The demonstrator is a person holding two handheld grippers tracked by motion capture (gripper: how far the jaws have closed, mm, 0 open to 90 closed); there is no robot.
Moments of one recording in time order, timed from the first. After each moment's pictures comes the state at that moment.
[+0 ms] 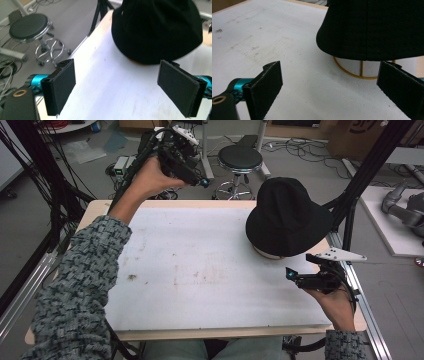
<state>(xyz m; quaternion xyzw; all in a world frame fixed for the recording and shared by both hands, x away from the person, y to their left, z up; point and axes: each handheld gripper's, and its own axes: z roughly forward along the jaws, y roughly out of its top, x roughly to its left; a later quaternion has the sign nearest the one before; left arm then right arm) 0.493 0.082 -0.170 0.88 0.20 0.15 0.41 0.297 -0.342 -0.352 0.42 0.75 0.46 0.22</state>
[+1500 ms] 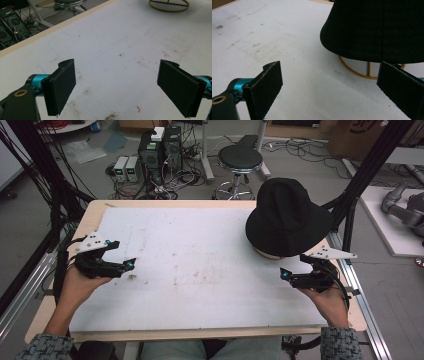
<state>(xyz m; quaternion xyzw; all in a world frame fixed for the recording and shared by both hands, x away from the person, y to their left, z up) 0.323 0.269 -0.355 0.79 0.34 0.23 0.46 0.305 -0.332 -0.360 0.41 0.76 0.45 0.21</state>
